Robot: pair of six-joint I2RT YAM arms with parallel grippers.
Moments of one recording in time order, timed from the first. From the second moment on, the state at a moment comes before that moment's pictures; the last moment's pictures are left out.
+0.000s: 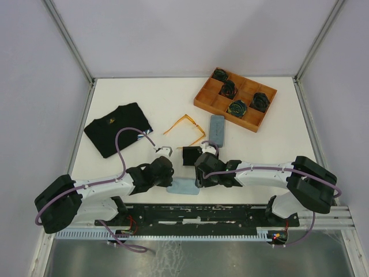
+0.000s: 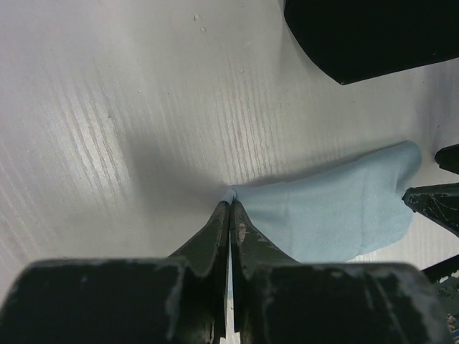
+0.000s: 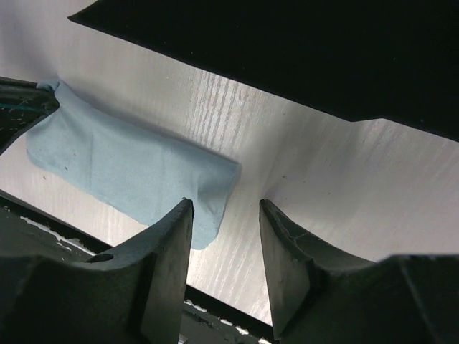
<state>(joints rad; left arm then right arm) -0.95 1.15 0.41 -0.18 -0.24 -0.72 1.07 1.47 0.69 -0.23 0.14 0.83</state>
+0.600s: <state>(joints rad) -0.95 1.15 0.41 -0.18 -0.23 -0.72 1.07 1.50 0.69 -0.16 0.18 0.88</state>
